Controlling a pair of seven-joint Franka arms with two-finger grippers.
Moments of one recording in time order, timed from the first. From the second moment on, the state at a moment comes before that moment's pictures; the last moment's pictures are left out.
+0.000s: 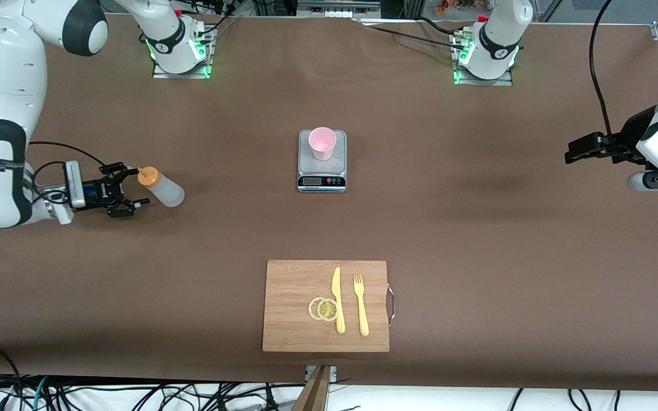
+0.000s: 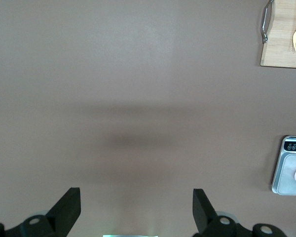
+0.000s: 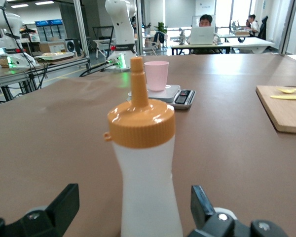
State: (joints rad) left arm 0.04 0.17 -0.05 -1.44 -0.05 1.45 -0.08; right arm 0.05 0.89 -0.57 -1.61 1.08 1.17 -2.72
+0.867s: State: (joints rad) left arm 0.04 0.17 -0.05 -1.44 -0.05 1.45 -0.08; right arm 0.06 0.83 -0.68 -1.44 1.06 0.99 -1.97
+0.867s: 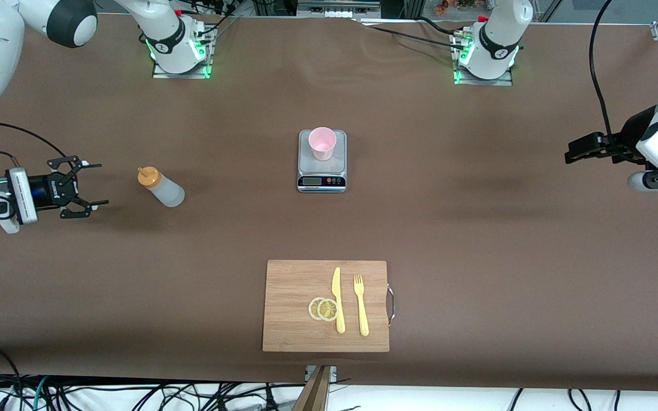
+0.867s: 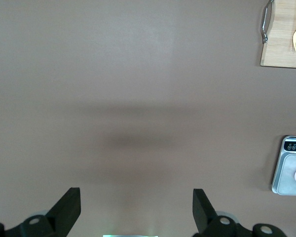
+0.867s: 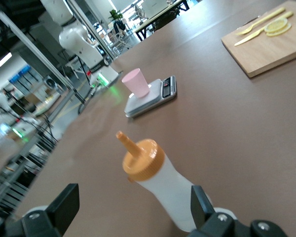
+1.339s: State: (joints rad) left arm 0.04 0.17 -0.05 -1.44 -0.05 1.45 -0.08; right arm 0.09 0.77 -0.68 -1.40 1.07 0.94 -1.52
